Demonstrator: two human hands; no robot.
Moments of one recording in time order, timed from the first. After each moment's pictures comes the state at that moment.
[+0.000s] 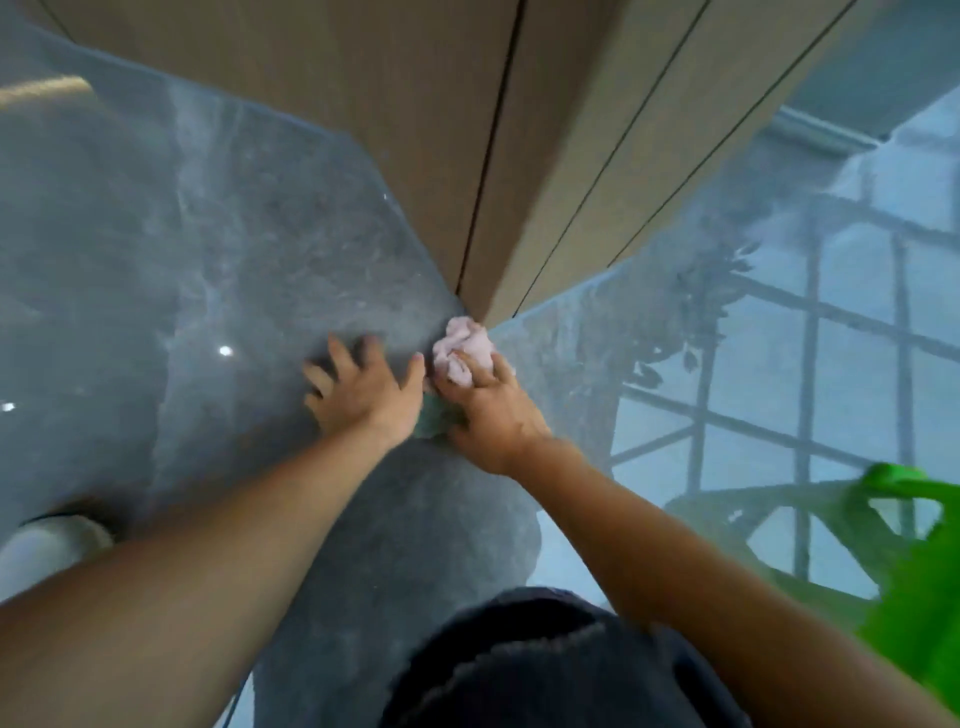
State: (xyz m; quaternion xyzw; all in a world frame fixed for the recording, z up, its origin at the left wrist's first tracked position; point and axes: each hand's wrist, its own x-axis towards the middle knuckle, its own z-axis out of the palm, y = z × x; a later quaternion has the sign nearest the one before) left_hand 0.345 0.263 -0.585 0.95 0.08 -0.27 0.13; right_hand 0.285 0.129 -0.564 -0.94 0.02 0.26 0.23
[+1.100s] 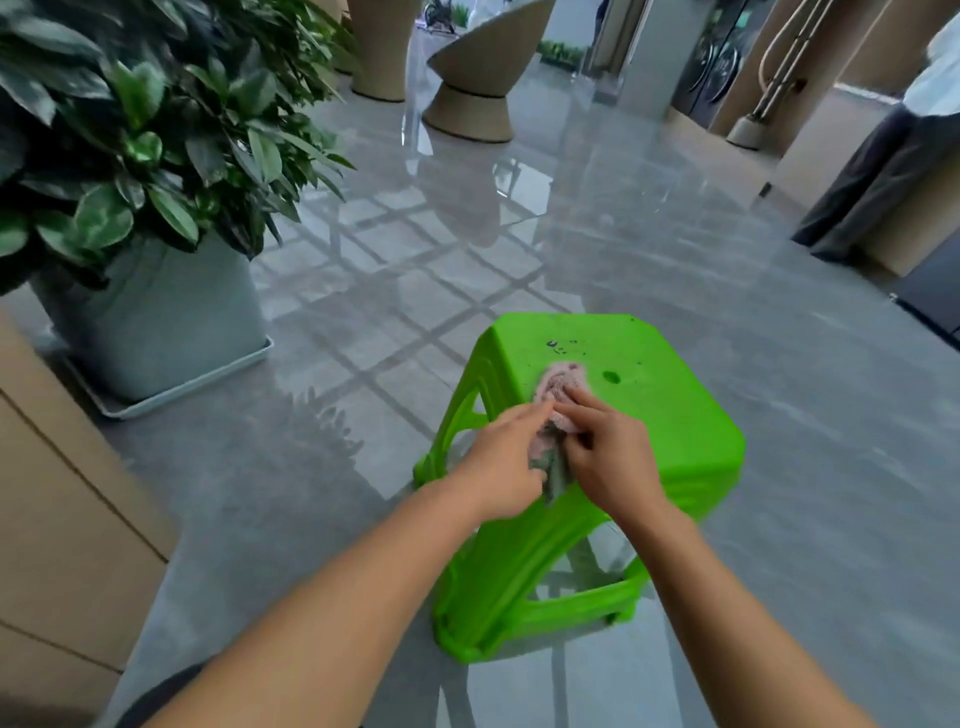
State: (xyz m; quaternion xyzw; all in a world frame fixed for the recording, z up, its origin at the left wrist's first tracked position) left_hand 0.044 -0.037 -0.182 0.55 -0.70 -0.37 0.27; right_hand -0.105 -0.050 -0.169 -0.76 0.58 -0.27 0.11
